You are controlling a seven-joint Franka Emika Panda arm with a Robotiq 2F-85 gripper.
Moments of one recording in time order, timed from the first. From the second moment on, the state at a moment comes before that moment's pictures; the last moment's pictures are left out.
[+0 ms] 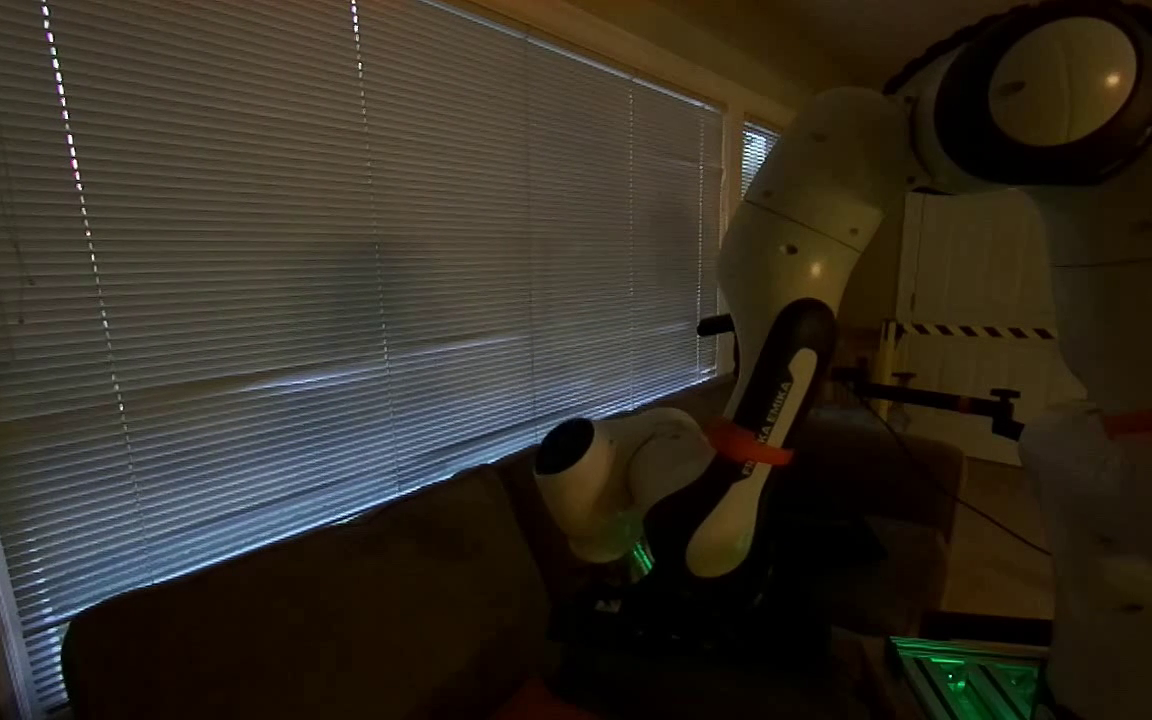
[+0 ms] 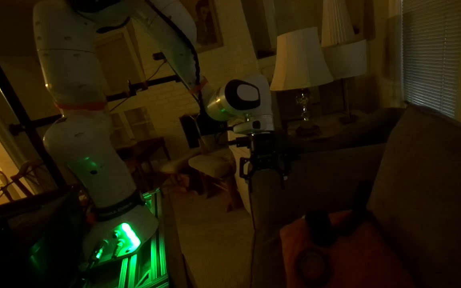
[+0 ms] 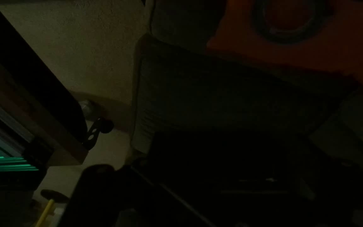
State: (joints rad) arm -0.01 0.22 -0.18 -2.45 -0.60 2.36 2.16
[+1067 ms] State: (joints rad) arm -0.09 0.19 -0.27 -2.63 -0.46 2.85 1.72
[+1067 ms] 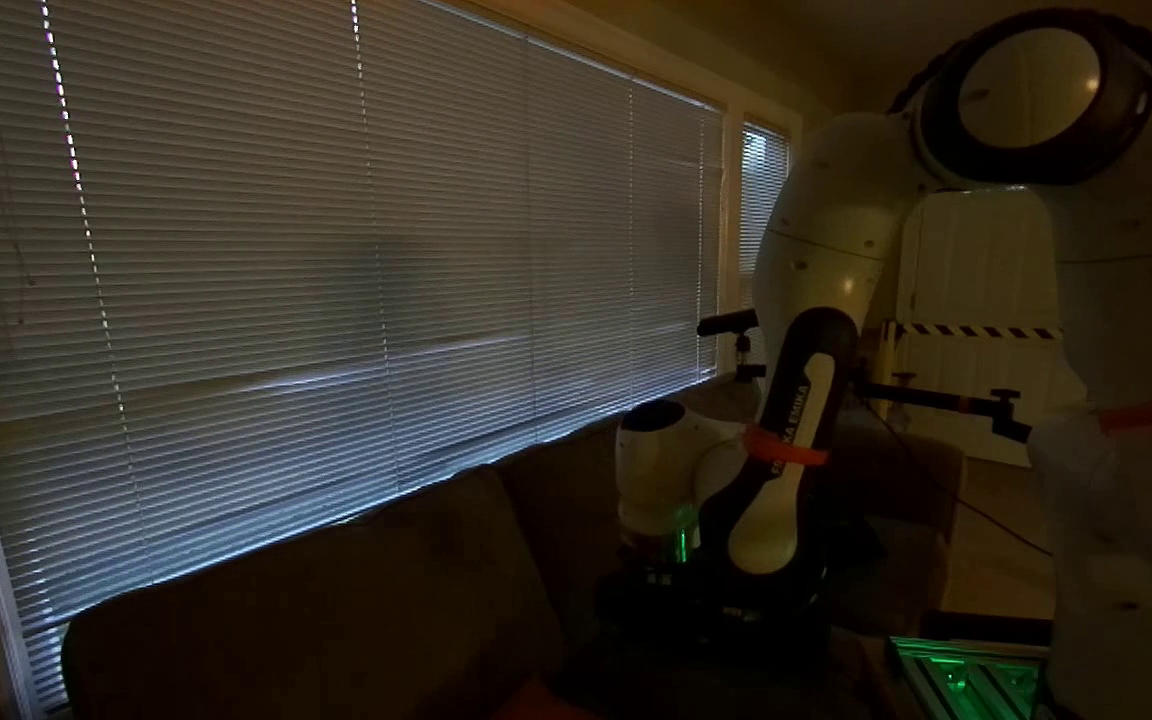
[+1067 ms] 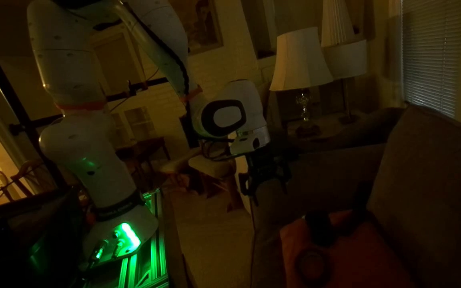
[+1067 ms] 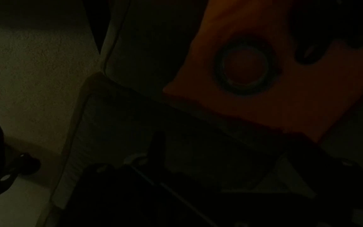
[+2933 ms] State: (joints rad) arm 0.14 0.84 -0.35 -2.24 -0.08 3.21 1.85
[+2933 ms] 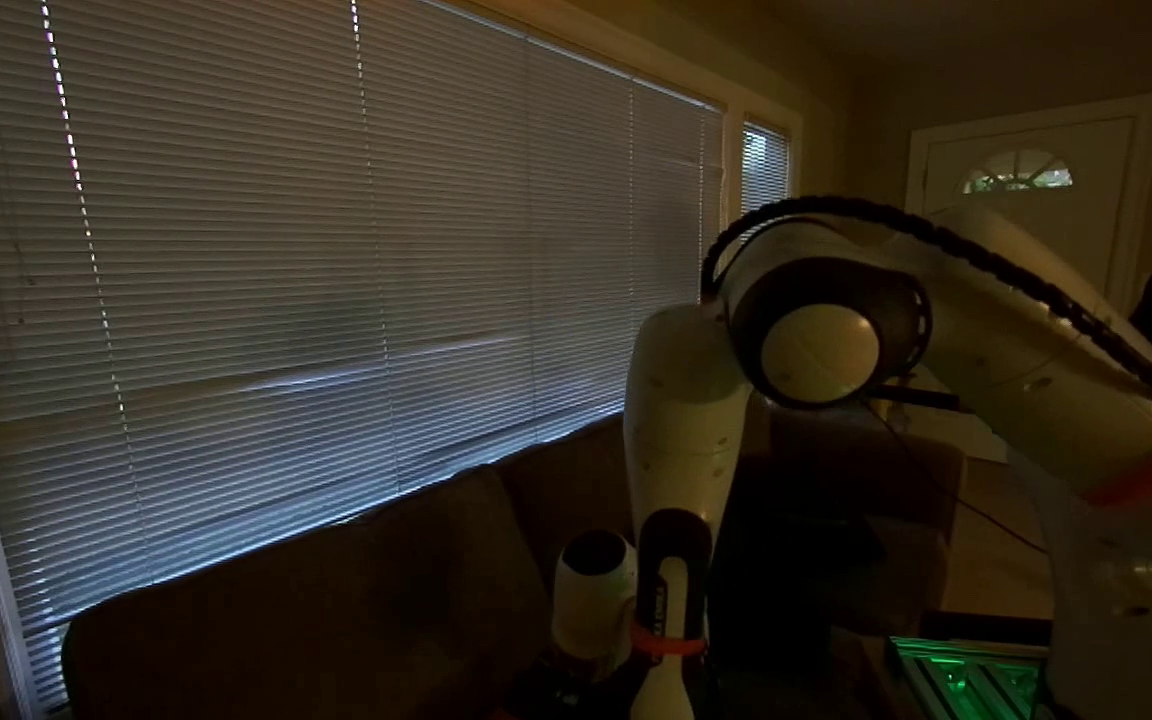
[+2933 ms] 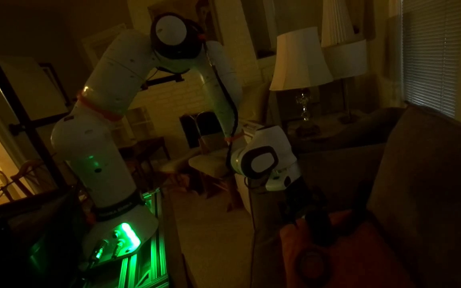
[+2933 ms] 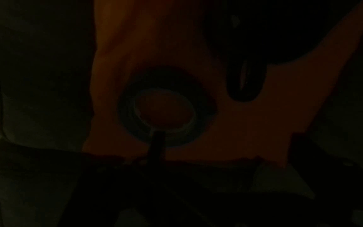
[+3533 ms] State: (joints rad) arm 0.16 1.08 -0.33 -1.98 0.20 3.21 1.70
